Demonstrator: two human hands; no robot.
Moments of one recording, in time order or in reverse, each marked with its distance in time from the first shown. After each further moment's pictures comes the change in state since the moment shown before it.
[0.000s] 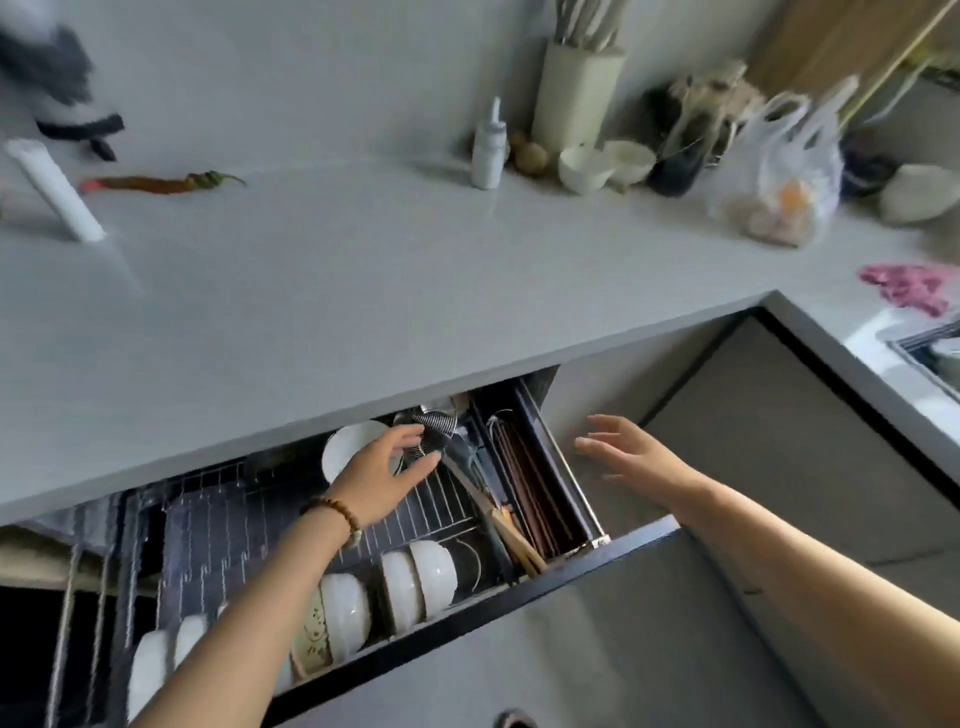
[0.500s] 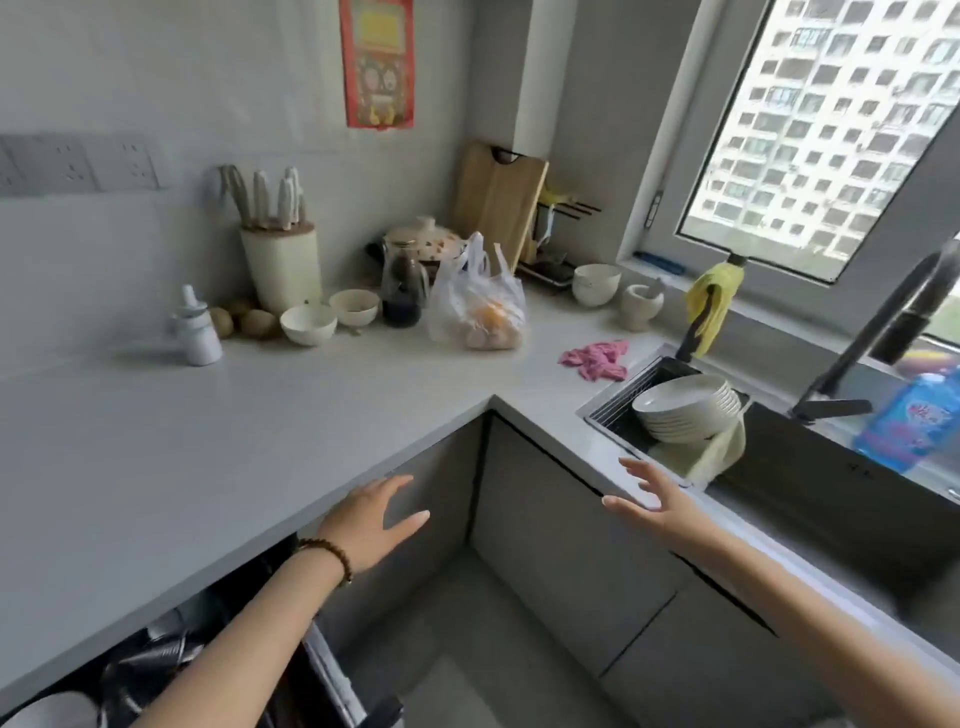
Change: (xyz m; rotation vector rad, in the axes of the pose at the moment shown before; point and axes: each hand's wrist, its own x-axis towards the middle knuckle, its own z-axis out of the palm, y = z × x) left_hand 0.107 0.310 0.177 0.466 -0.149 0.404; right_hand -0.107 0.120 -0.356 -0.103 0.482 -0.011
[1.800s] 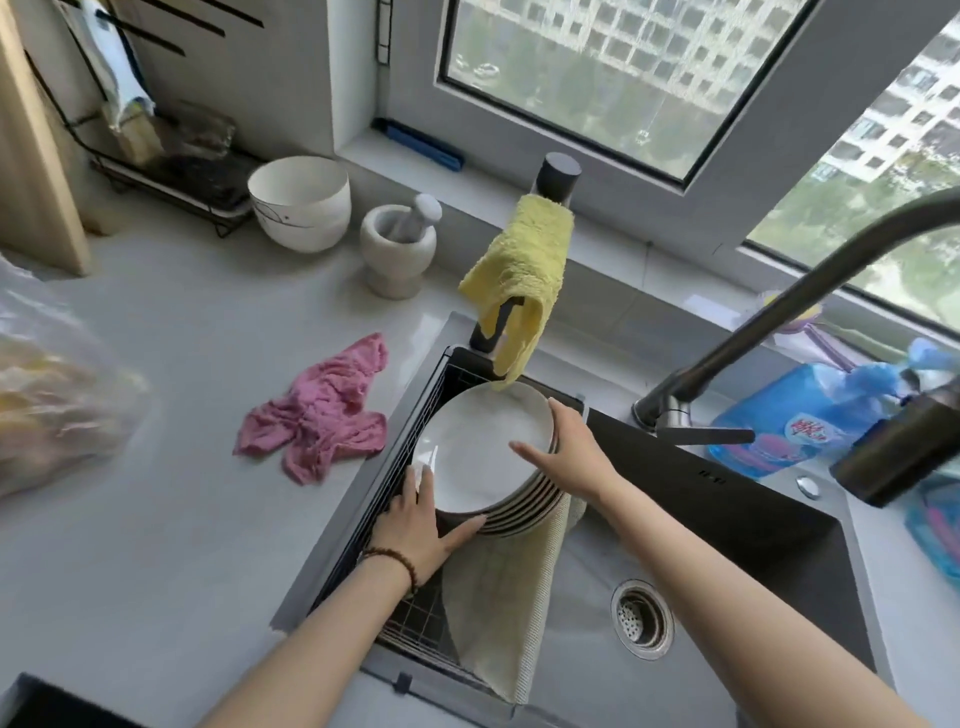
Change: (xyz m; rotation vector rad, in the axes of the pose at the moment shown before) left_hand 0.500 0.296 0.270 0.152 -0.484 0.222; right_hand 0.381 0.231 -0.223 -0.129 0.248 0.412
